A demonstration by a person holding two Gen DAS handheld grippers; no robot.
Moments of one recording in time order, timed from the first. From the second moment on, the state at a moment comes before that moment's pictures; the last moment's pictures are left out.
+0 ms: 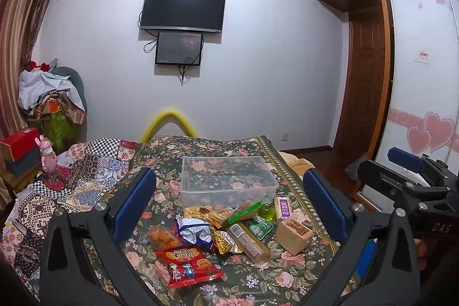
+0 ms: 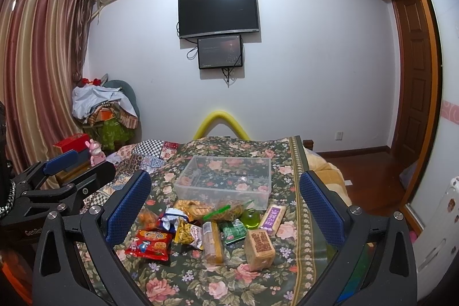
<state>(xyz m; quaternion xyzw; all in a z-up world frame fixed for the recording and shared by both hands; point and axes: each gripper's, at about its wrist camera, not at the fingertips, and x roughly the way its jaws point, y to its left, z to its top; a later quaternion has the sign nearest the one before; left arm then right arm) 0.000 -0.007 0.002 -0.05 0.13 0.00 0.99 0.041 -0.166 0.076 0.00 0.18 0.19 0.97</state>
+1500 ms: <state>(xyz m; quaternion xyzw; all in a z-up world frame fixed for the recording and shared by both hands) 0.123 0.056 -0.198 -0.09 0.46 0.01 0.89 0.149 -0.192 -0.083 -0.02 0.44 0.16 0.88</state>
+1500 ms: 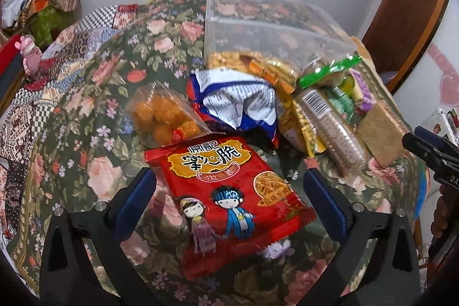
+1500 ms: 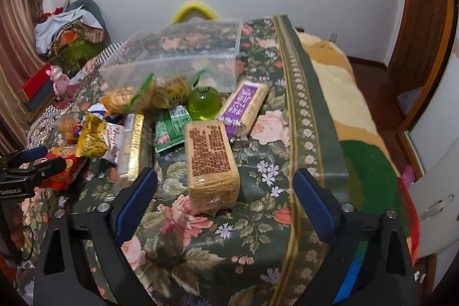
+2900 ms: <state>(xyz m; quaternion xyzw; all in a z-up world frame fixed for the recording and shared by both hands) 0.093 0.056 -0.138 -0.08 0.39 0.00 0.92 0.146 -0.190 -0.047 0.03 0.39 0.19 0.90</state>
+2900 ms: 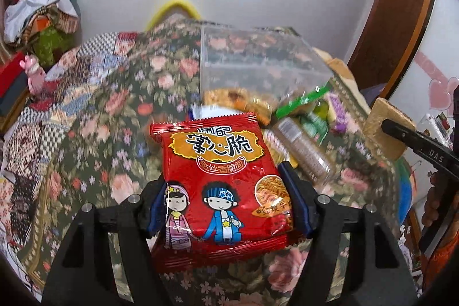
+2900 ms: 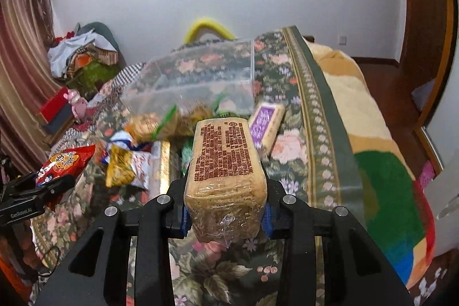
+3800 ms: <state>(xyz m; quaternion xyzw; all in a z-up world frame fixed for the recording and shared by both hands) 0.244 0.049 -0.101 -0.06 0.33 -0.03 0.94 0.230 -0.156 -0.022 0.03 0.33 0.19 0.92</state>
